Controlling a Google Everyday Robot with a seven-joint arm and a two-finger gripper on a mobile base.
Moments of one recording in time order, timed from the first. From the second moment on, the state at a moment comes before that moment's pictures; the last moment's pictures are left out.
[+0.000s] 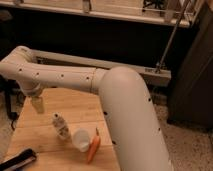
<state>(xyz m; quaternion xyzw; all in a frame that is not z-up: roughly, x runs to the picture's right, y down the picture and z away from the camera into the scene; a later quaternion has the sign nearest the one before) -0.327 0.051 0.710 -0.08 0.29 0.95 0.11</state>
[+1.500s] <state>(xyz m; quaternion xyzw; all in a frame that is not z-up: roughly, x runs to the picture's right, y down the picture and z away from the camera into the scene) -0.327 0.164 0.705 -0.09 0.40 0.90 0.12</state>
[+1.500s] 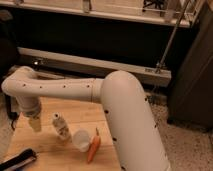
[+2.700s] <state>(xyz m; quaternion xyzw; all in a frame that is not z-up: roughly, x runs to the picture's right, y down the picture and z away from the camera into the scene) -0.182 0.077 0.674 0.05 0.20 0.98 -0.04</state>
